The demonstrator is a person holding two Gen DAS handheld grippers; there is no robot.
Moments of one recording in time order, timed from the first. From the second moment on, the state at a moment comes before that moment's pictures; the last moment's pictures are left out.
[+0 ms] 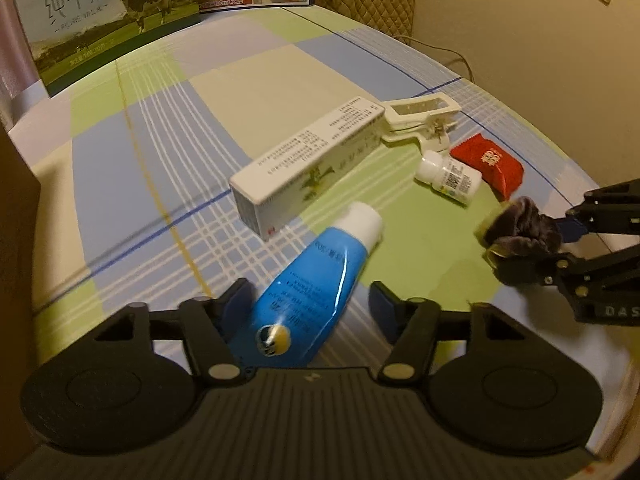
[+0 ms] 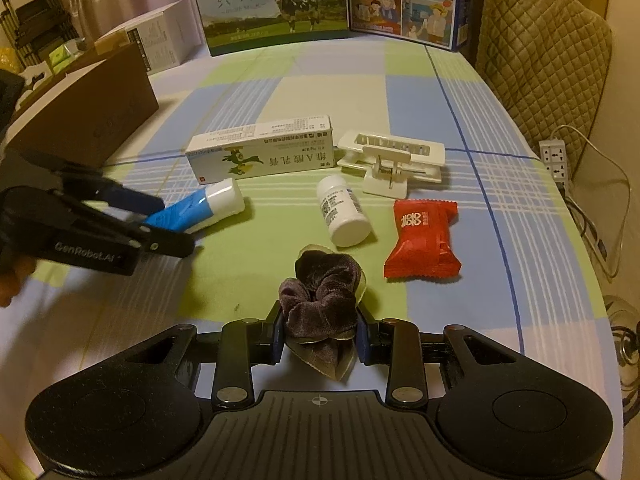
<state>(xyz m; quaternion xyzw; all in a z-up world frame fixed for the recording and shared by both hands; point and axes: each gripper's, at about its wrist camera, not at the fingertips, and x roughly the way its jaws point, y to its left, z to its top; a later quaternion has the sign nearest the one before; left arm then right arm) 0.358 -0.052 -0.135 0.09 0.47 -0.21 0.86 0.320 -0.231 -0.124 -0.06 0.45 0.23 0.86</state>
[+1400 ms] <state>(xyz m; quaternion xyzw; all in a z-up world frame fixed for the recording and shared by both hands) 0.320 -0.079 -0.124 0.03 0.51 -0.11 0.85 0.309 -0.223 -0.119 -0.09 0.44 0.26 0.86</state>
